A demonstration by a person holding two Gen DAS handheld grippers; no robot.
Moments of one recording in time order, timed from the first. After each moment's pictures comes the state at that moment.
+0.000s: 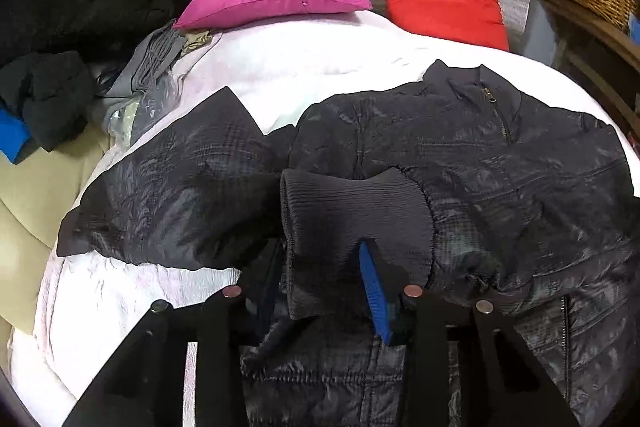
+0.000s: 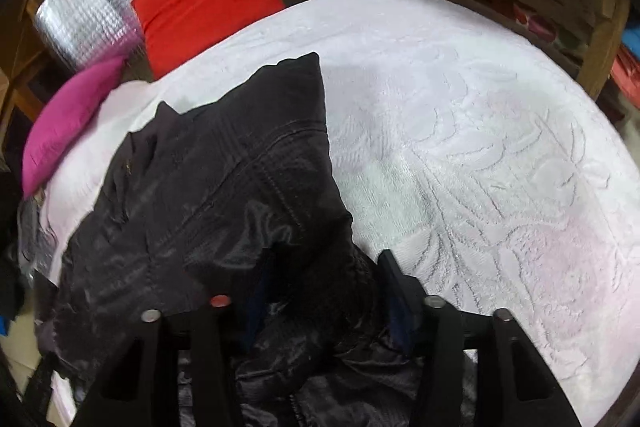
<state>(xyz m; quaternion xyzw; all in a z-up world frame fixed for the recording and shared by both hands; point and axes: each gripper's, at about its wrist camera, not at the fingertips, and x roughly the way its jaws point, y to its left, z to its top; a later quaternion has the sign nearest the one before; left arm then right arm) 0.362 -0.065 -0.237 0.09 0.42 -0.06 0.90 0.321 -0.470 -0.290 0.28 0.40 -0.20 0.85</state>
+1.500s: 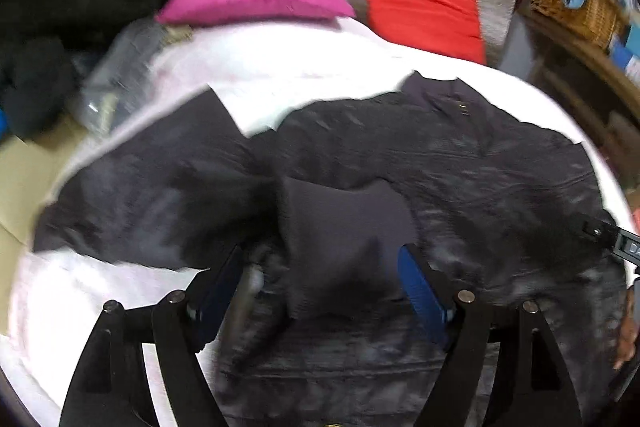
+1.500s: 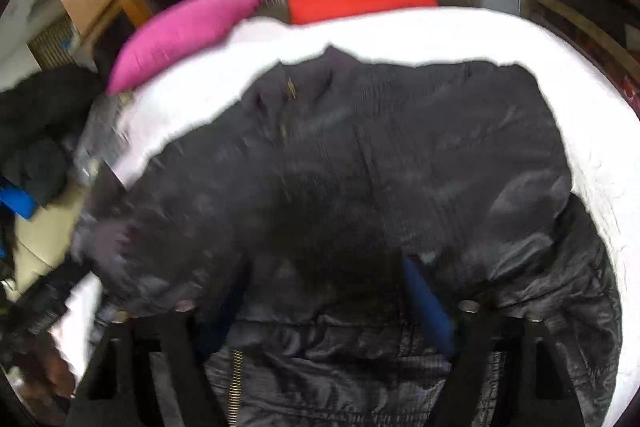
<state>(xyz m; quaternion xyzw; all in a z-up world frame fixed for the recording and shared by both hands) 0.363 -0.052 -0.230 0.03 0.43 -0.13 0.89 0.338 -0.333 -0.270 0.20 0.38 -0.02 0.90</state>
